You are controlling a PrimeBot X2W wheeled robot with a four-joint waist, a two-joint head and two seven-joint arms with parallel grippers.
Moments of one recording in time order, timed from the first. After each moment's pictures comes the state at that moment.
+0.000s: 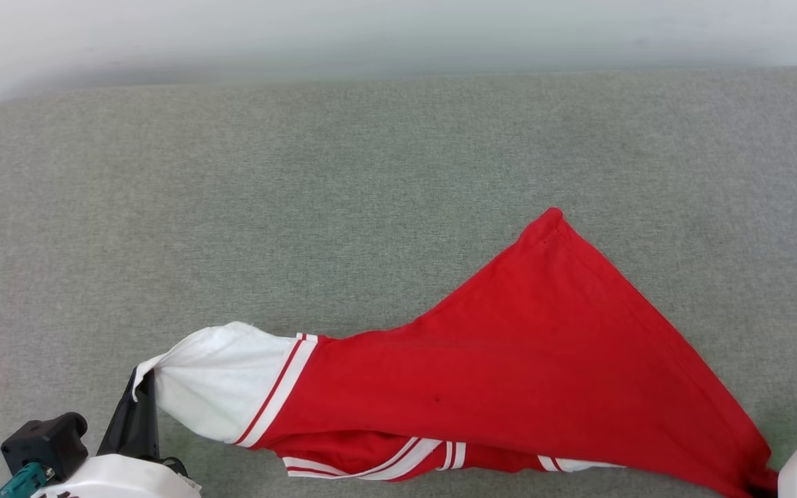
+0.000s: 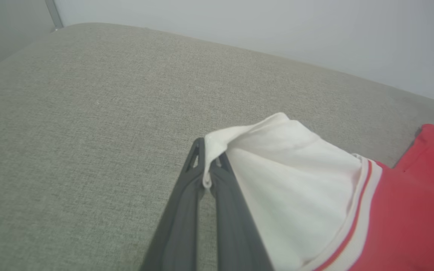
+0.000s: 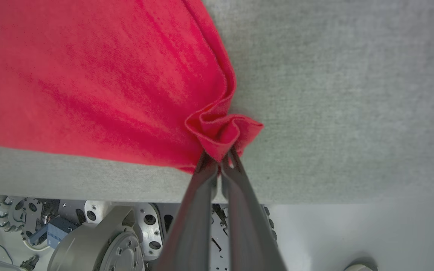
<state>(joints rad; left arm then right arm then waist) 0.13 0.41 -0.18 -0.11 -0.64 0.26 -0.12 0.10 -0.31 -0.19 -0.04 0.43 0.13 1.05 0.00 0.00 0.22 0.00</state>
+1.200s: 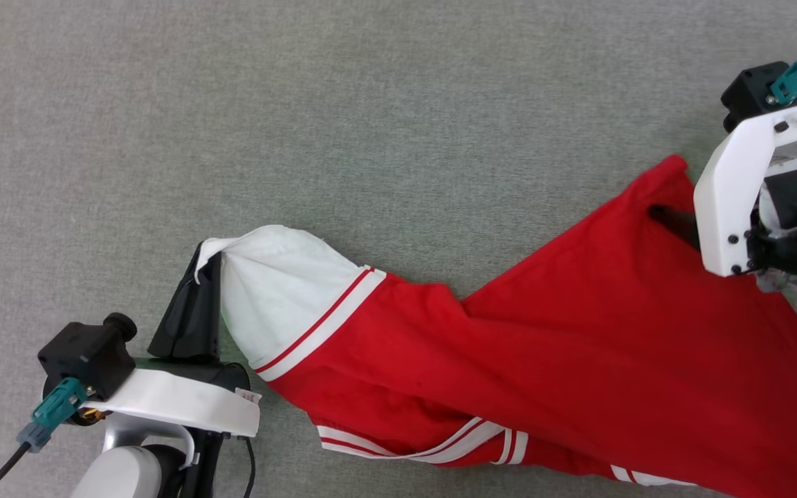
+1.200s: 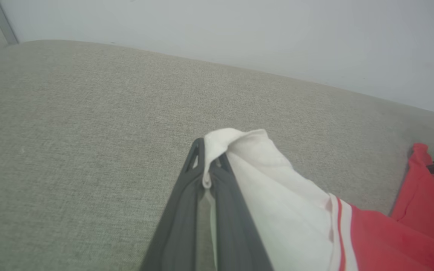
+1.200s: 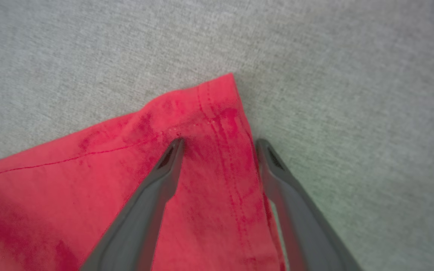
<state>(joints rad) -0.12 0.38 -0.29 -0.19 -0.59 0.19 -0.14 -0.67 -0.30 0.13 0.15 0.41 0.13 1.16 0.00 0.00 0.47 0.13</state>
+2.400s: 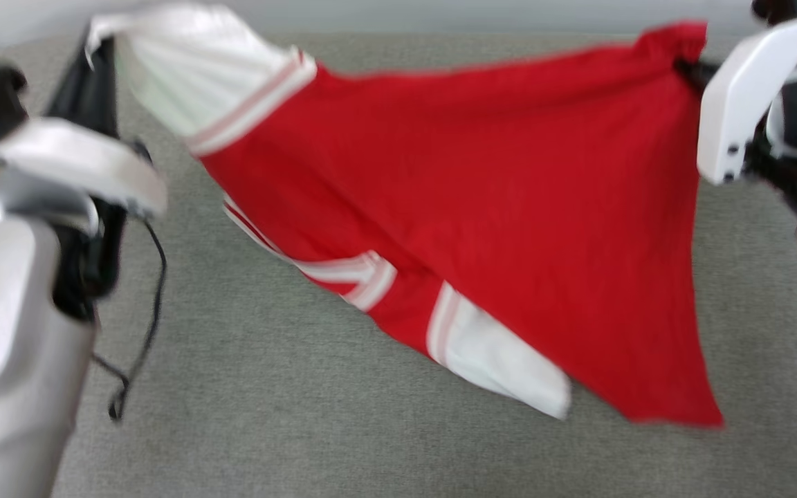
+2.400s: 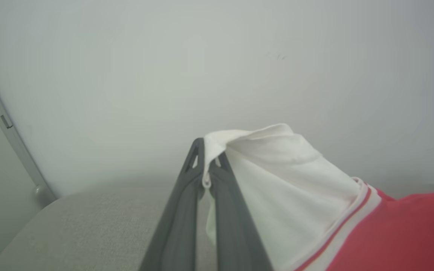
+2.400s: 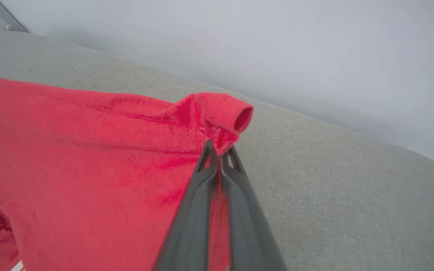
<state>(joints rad) -0.67 0.46 -0.25 0.19 -0.59 0.11 -0.02 -0.88 -0.31 0.20 0.36 0.37 0.13 0.70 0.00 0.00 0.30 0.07</state>
